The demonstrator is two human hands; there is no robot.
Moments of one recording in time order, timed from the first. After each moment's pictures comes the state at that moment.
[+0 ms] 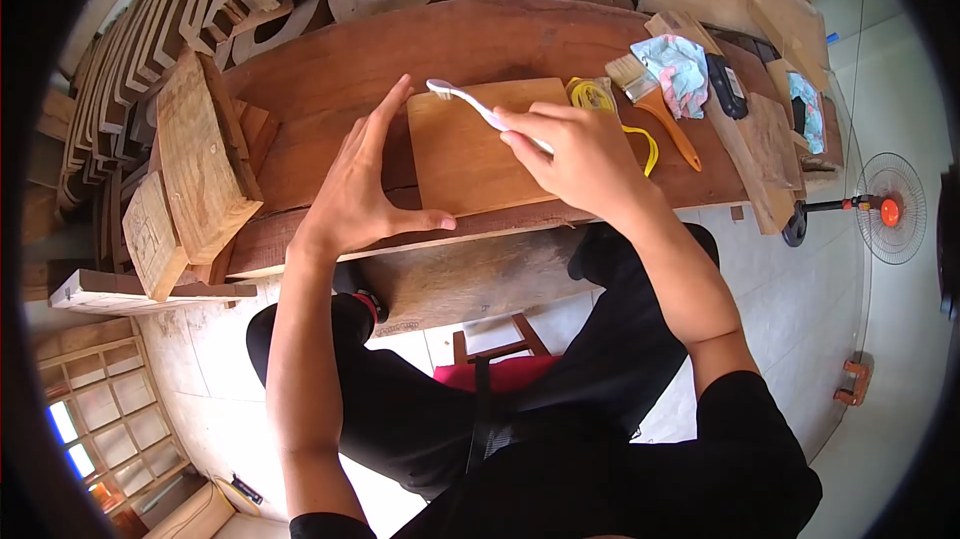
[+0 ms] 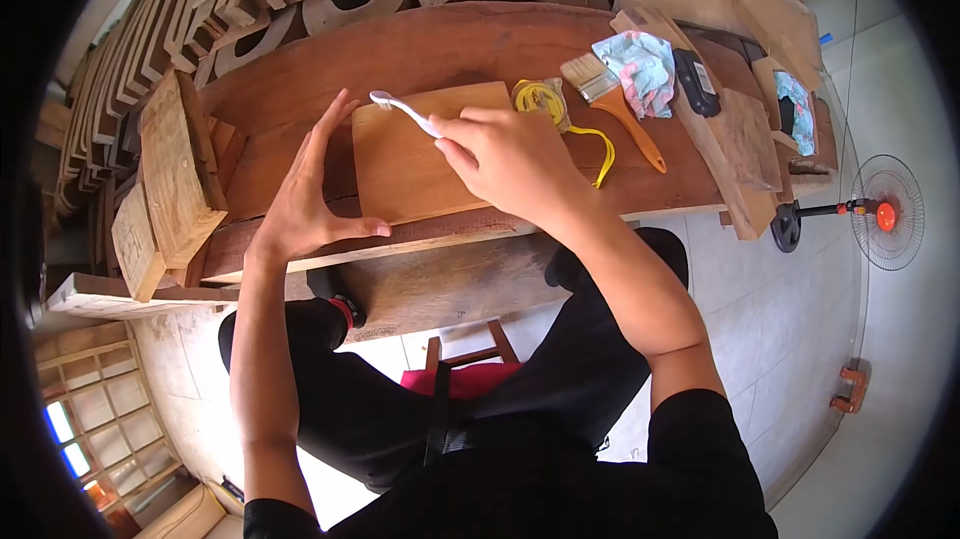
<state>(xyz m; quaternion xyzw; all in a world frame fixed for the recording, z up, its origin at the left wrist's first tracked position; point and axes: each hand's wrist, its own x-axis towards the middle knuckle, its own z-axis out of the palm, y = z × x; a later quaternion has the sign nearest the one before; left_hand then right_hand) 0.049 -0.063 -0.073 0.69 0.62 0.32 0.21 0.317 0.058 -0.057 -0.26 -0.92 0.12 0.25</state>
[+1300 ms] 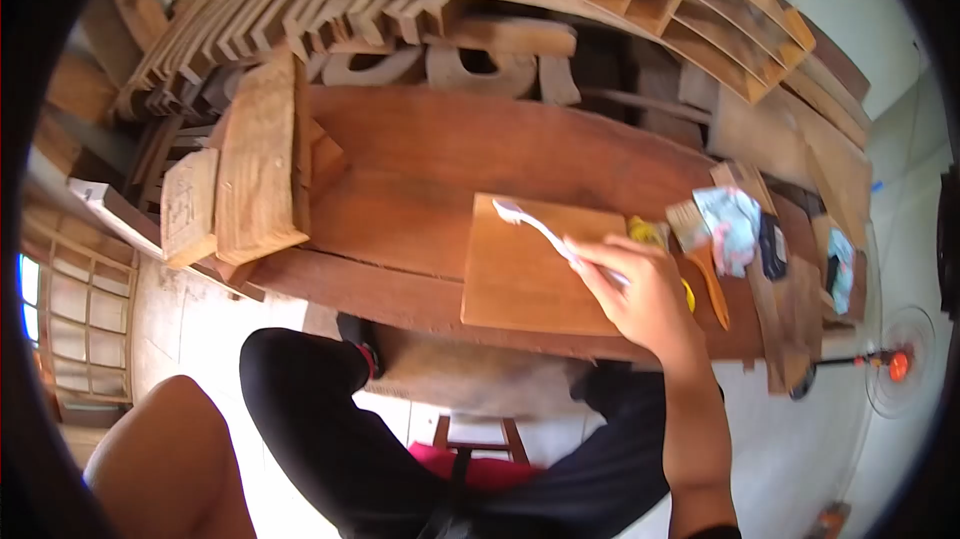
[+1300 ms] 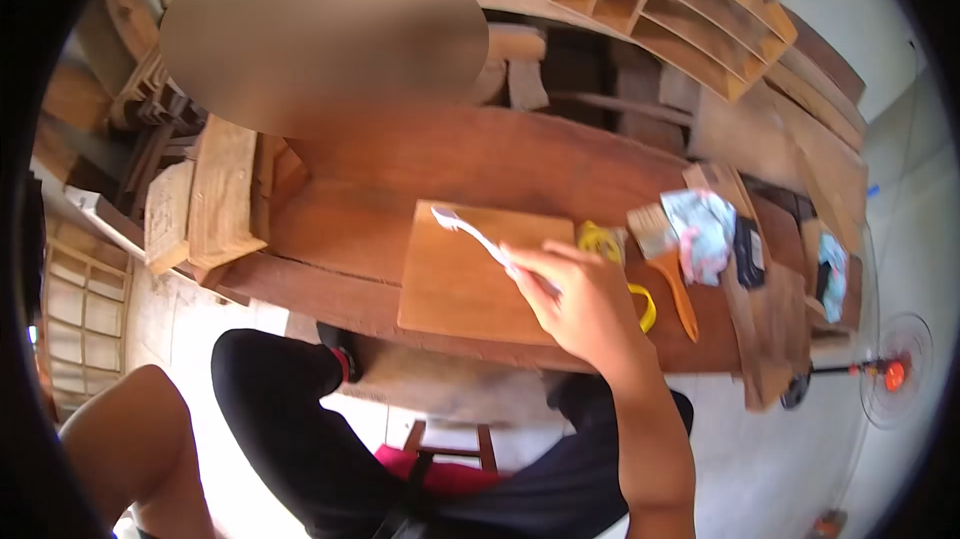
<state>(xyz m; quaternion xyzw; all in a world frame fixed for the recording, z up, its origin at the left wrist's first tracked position) 0.046 -0.160 0.112 0.86 0.42 0.27 -0.06 0.326 0.087 -0.051 -0.22 -0.91 0.23 0.26</state>
